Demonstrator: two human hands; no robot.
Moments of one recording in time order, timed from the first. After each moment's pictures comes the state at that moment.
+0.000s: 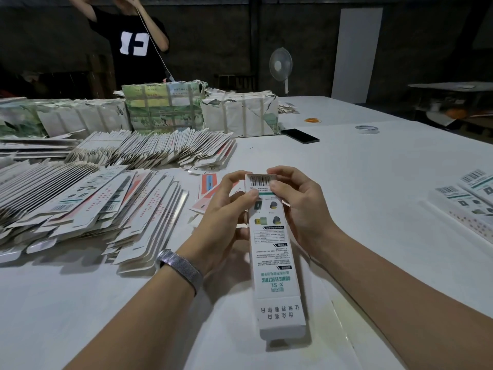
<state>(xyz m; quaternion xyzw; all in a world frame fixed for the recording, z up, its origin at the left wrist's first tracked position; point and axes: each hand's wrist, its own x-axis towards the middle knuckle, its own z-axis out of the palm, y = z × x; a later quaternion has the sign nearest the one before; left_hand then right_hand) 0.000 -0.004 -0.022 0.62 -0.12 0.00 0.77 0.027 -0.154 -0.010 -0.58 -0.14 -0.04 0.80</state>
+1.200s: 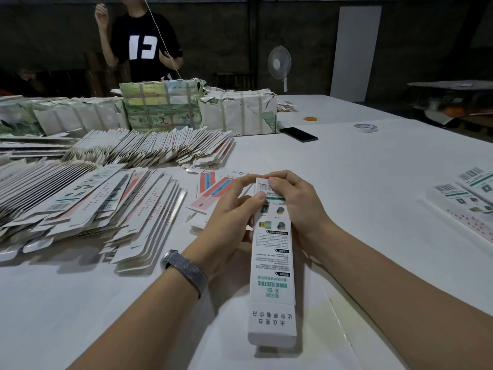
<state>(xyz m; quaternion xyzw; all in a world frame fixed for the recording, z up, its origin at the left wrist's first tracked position) -0.006 -0.017 -0.020 0.67 -0.11 0.01 0.73 0.027 -0.153 -0.007 -0.62 -0.09 0.01 0.78</state>
